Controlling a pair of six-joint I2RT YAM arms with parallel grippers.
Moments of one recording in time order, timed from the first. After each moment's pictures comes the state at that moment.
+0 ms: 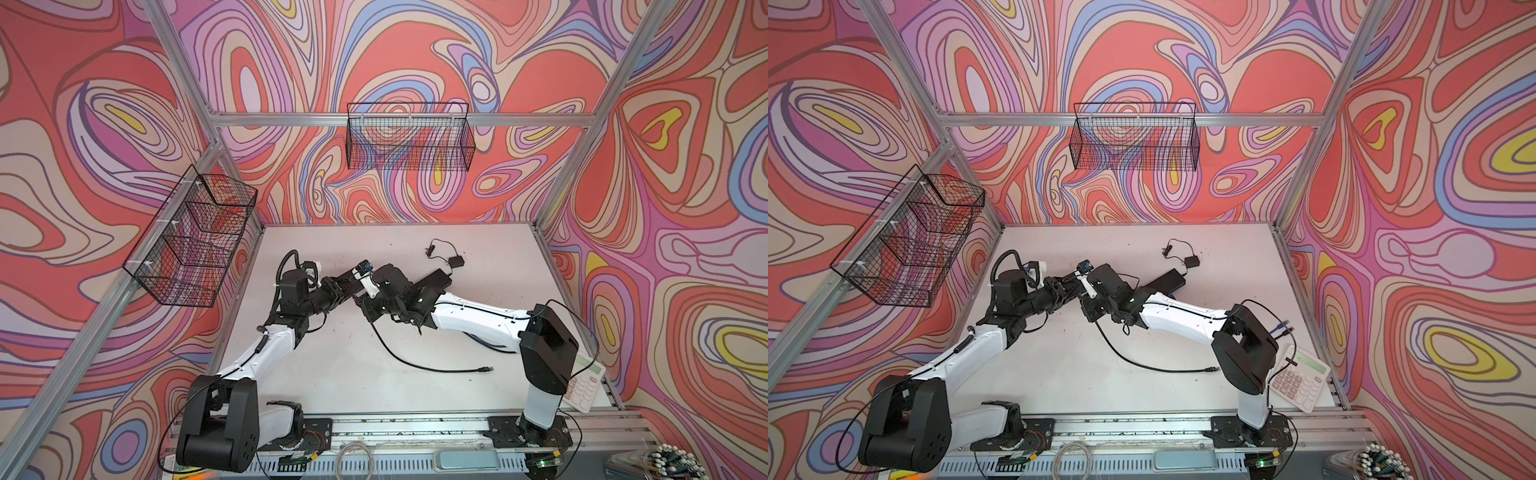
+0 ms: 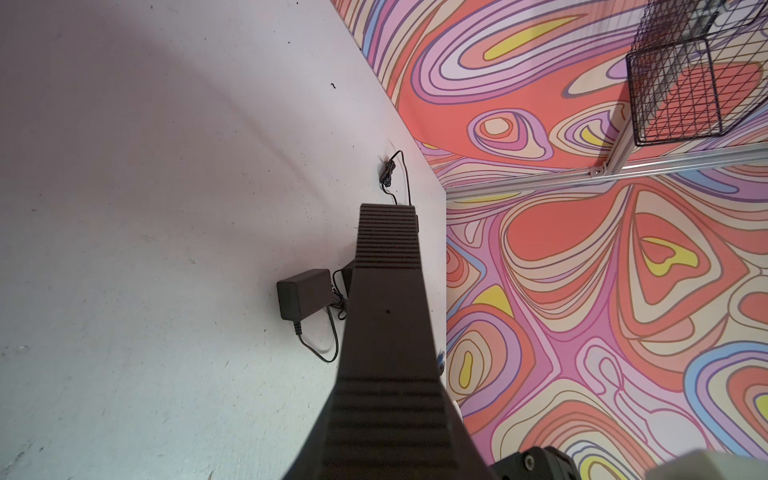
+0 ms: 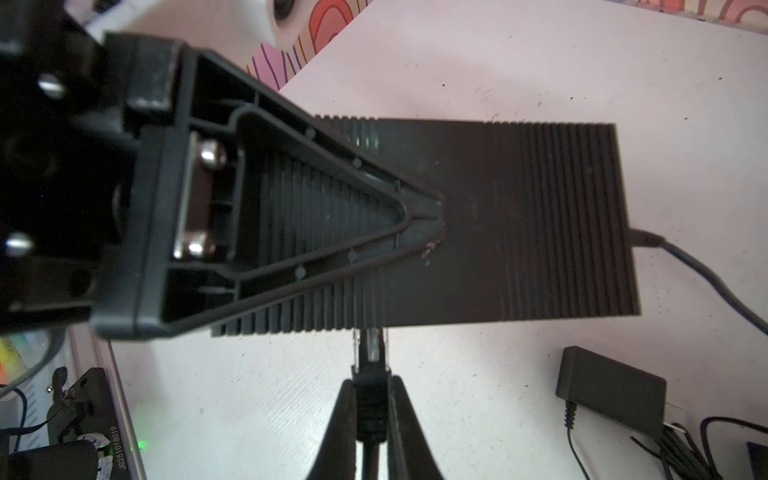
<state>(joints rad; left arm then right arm) -0.11 1.24 0.61 0.20 0.62 -1.04 0.94 1.85 1.41 -0.19 -0.08 0.29</state>
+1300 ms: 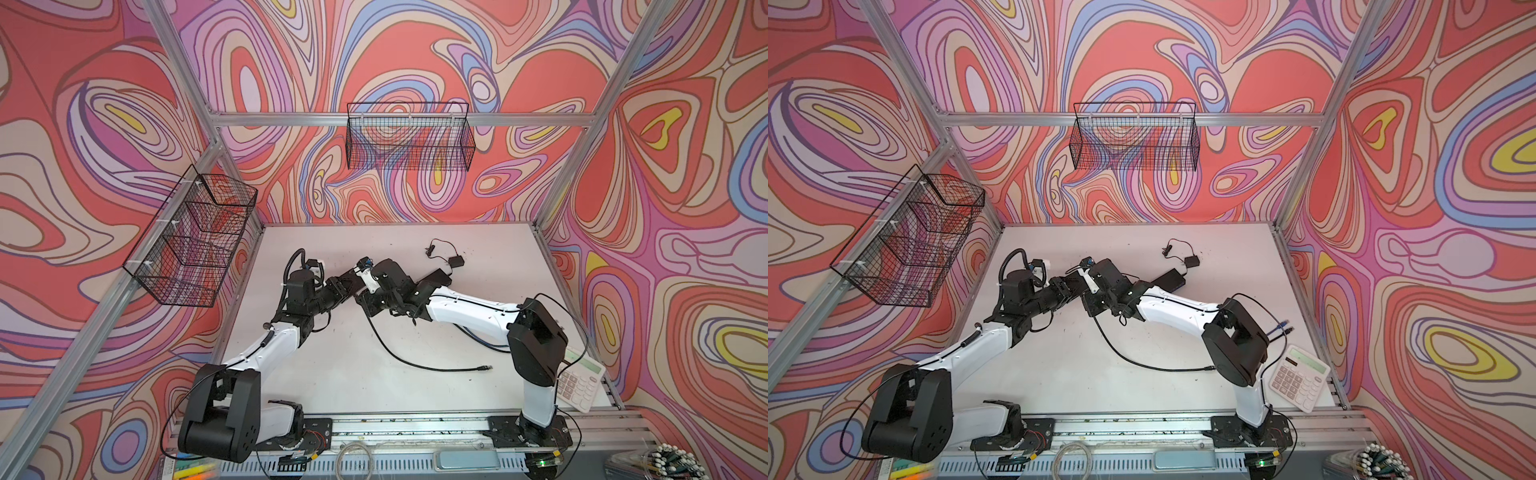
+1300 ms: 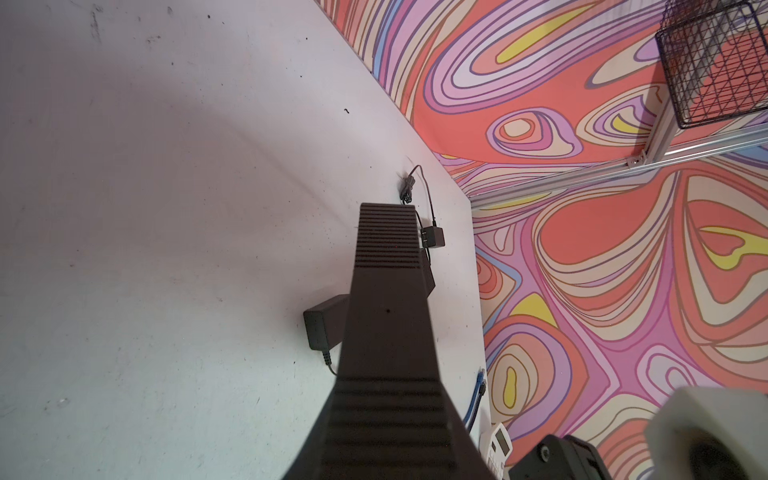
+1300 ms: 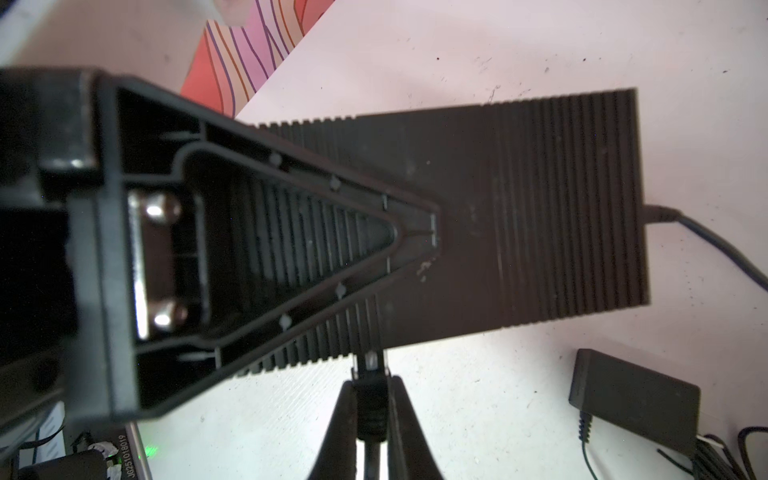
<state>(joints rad) -0.16 1.30 0.60 0.25 0.51 -0.95 0.90 1.92 1.48 -0.21 -0.14 0.34</state>
